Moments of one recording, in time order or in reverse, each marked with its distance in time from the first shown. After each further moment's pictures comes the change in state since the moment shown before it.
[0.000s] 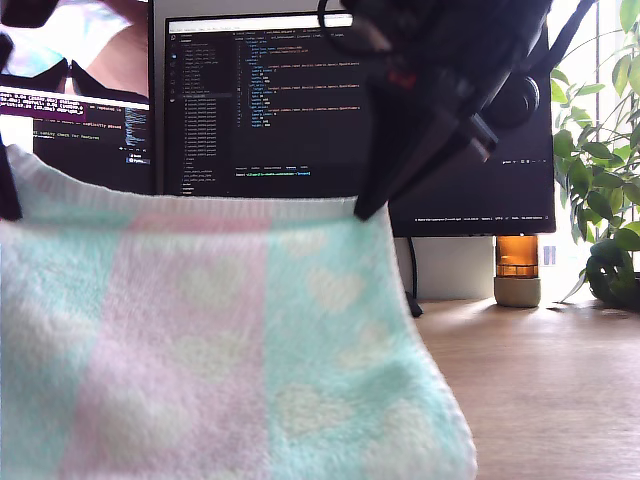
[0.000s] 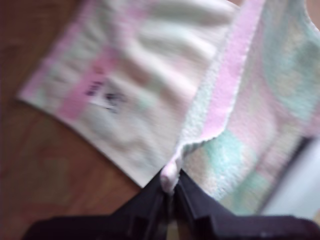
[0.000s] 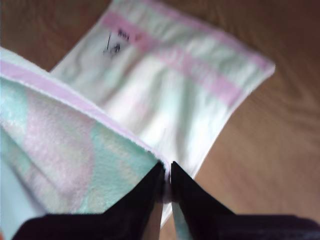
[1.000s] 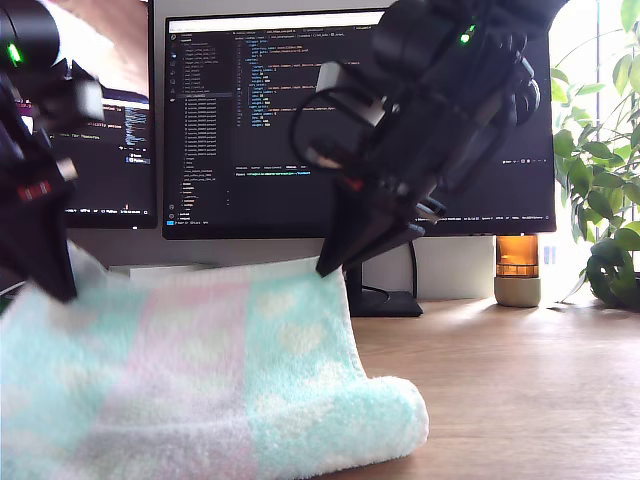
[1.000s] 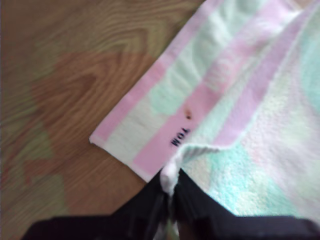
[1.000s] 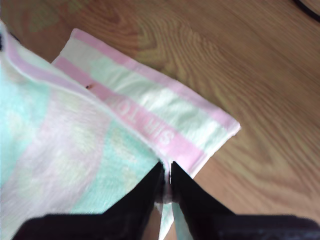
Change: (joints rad) left arm 0.167 0.335 0.000 0.328 0.006 0.075; right arm -0.038 0.210 0.001 0.314 0.001 0.000
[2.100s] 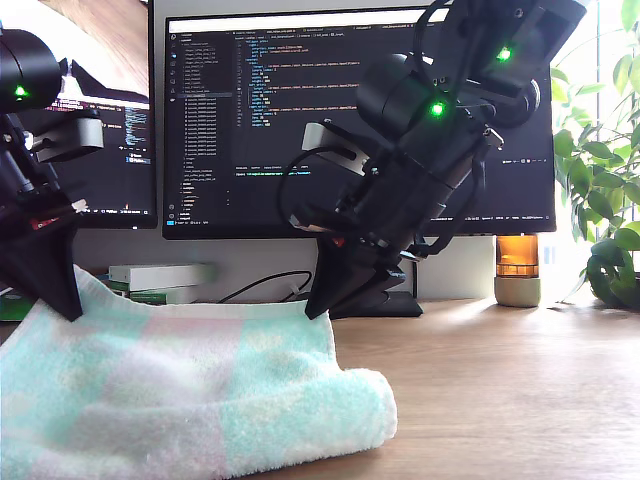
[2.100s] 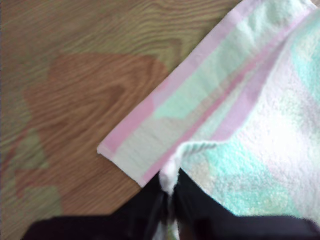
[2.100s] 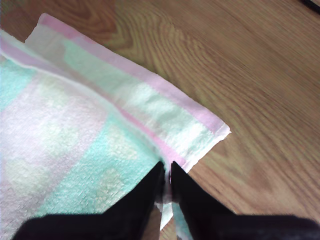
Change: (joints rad) left arm 0.052 0.061 0.000 0.100 0.010 0.000; right arm 0.000 0.120 0.004 0.126 0.026 0.000
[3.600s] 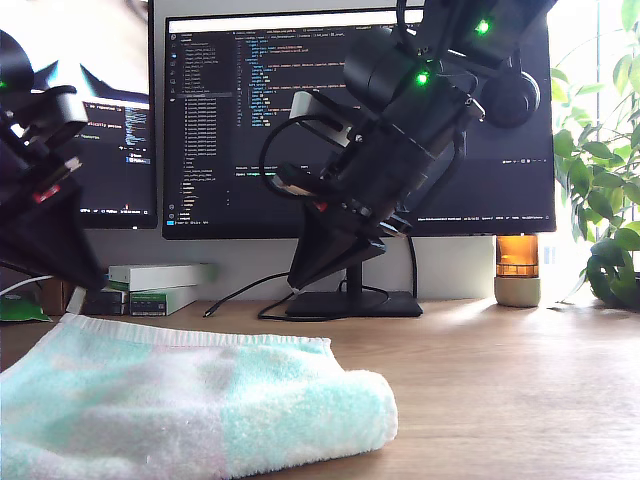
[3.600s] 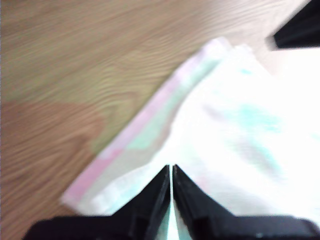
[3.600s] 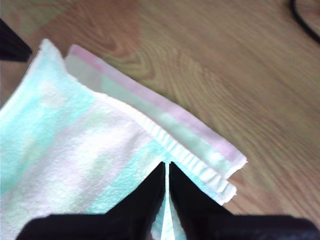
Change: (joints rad) left arm 0.083 0.005 0.000 0.071 0.332 0.039; right arm 0.012 0.000 0.099 -0.079 -0.052 0.026
